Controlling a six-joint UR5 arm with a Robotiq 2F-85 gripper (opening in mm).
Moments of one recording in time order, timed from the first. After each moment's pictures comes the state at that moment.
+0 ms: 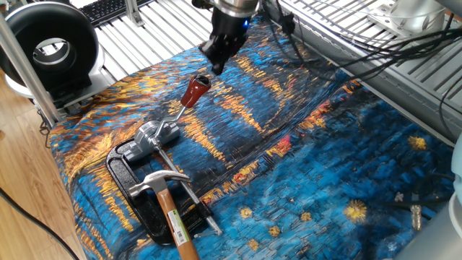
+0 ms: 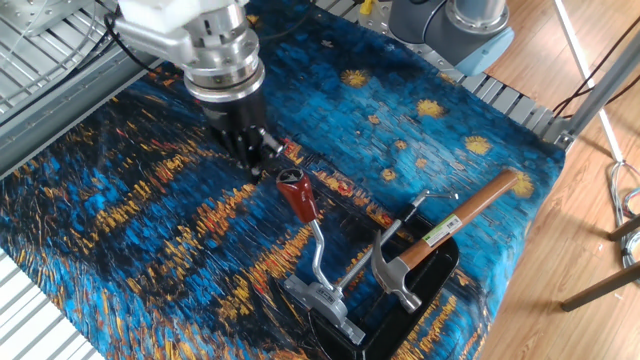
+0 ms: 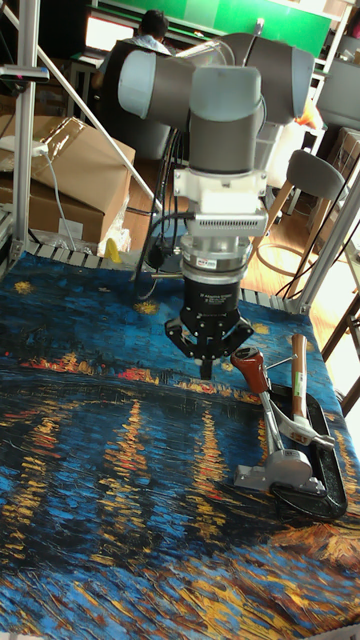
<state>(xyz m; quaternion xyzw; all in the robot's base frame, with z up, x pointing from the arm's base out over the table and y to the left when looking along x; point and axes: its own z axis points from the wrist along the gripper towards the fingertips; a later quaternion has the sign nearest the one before) 0.558 0.055 0.170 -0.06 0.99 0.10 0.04</state>
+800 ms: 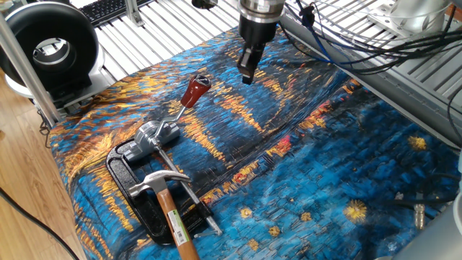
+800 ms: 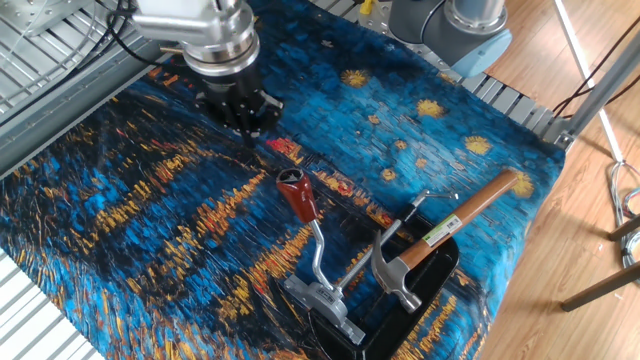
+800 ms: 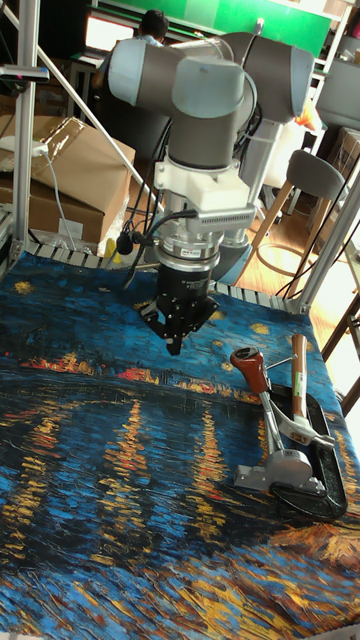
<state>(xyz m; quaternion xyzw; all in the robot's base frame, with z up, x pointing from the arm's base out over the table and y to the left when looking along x) 0.517 0.011 0.162 -0.26 0.96 0.06 0.01</state>
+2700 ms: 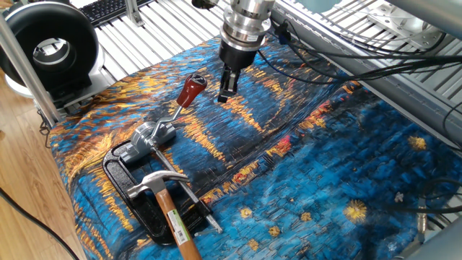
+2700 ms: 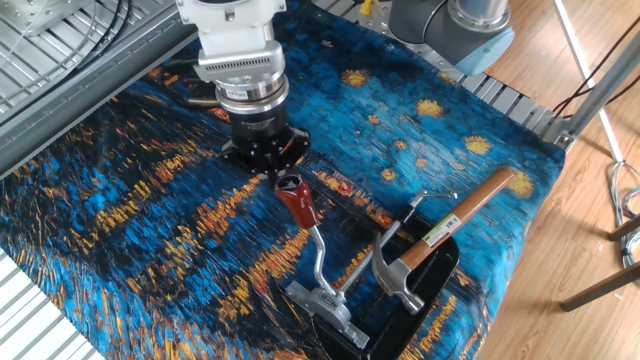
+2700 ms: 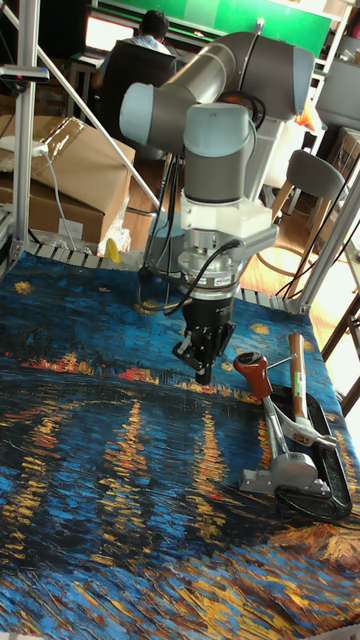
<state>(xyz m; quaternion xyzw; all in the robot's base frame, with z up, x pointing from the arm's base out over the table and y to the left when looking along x) 0.534 0.068 0.130 -0.40 0.91 0.09 0.09</state>
